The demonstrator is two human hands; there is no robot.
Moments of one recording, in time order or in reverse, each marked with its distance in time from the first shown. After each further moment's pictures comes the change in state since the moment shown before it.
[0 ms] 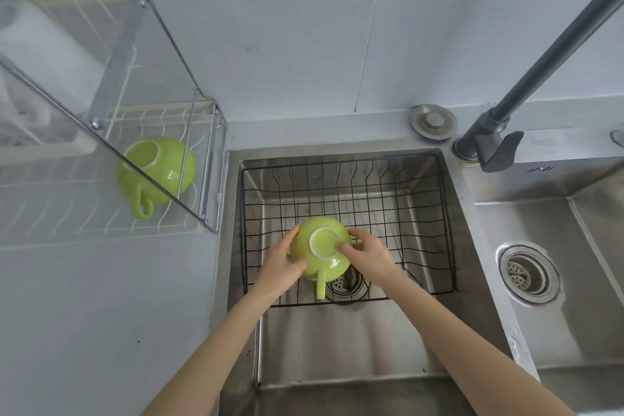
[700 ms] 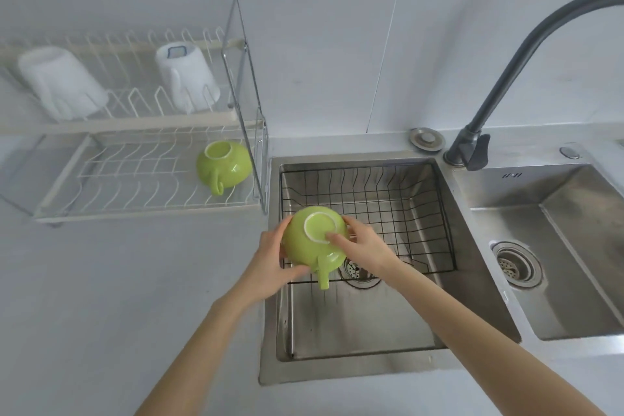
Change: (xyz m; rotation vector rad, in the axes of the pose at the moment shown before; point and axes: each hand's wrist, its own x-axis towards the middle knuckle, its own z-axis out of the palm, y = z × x) left_hand -0.114 -0.029 -0.072 0.203 0.075 0.359; right_hand -0.116 -0.045 0.048 -0.142 0.008 -0.258
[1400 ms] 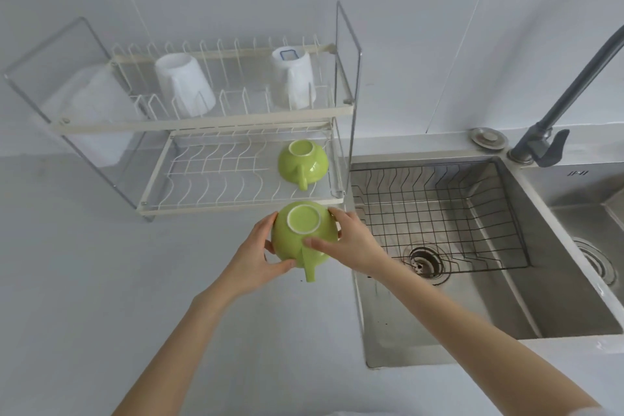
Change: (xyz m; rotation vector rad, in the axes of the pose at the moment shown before) left_hand -0.055 -0.088 -0.139 0.040 0.088 0.056; right_hand -0.018 -0.119 0.130 -0.102 0.044 -0.170
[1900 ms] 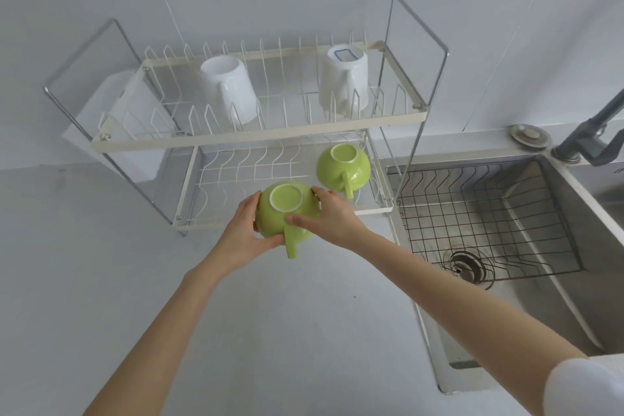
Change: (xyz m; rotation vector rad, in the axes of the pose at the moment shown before) left_hand 0.042 -0.047 -0.098 0.052 0.052 -0.028; right_hand 0.072 -0.088 0.055 -0.021 0.008 -0.016
